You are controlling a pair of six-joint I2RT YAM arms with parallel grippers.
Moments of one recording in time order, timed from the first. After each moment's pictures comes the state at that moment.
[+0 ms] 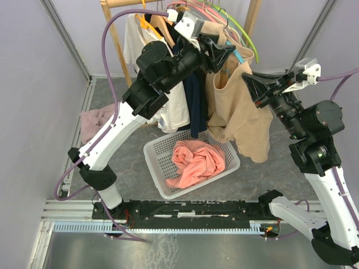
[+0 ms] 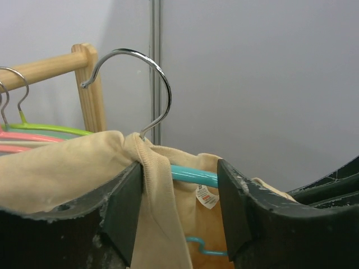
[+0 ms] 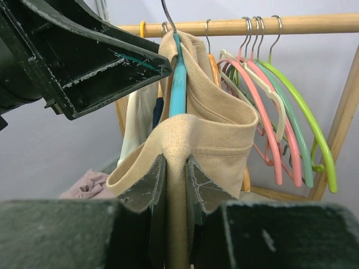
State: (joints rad) left arm -0.88 1.72 2.20 -0.14 0.07 -0.07; right arm 0.42 0.89 1.34 -0.09 -0.16 0.15
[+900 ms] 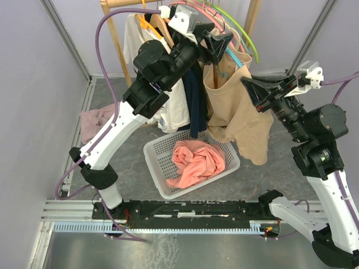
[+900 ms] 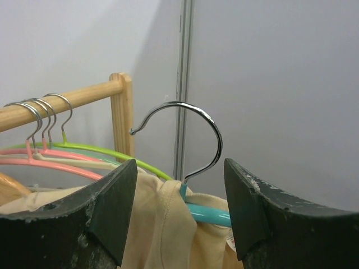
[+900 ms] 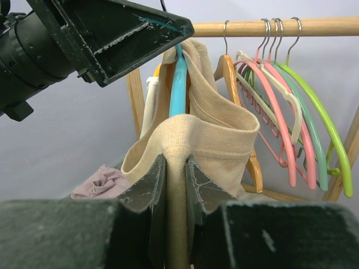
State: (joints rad) left arm -0.88 1.73 2.23 -0.07 -0.05 -0.03; right arm 0.42 0.86 1.34 -0.10 -0.21 0.16
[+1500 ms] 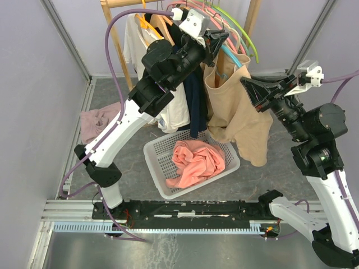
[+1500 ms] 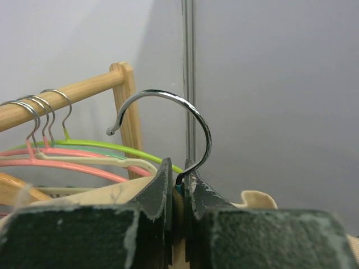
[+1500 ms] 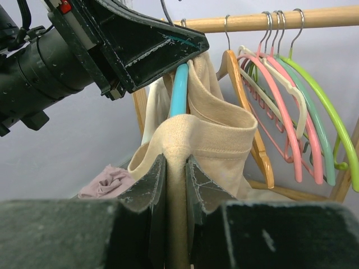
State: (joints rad) left arm -0.88 1.78 2.26 -0.09 -0.04 0.04; right arm 0.42 0.86 1.34 -0.10 -0.21 0.20
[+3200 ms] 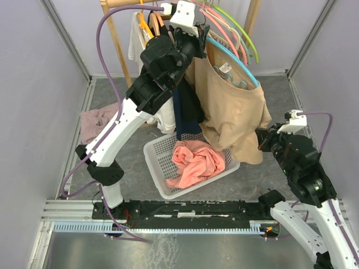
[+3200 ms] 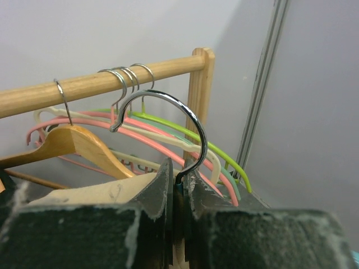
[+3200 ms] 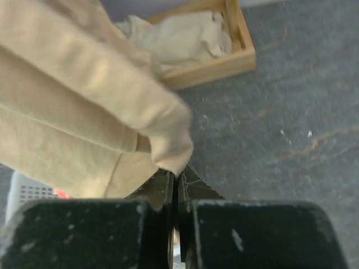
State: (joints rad) left arm -0.88 1.81 2.36 -0.20 -0.36 0.06; right arm 0.42 0.52 0.95 -0.61 0.22 0.35
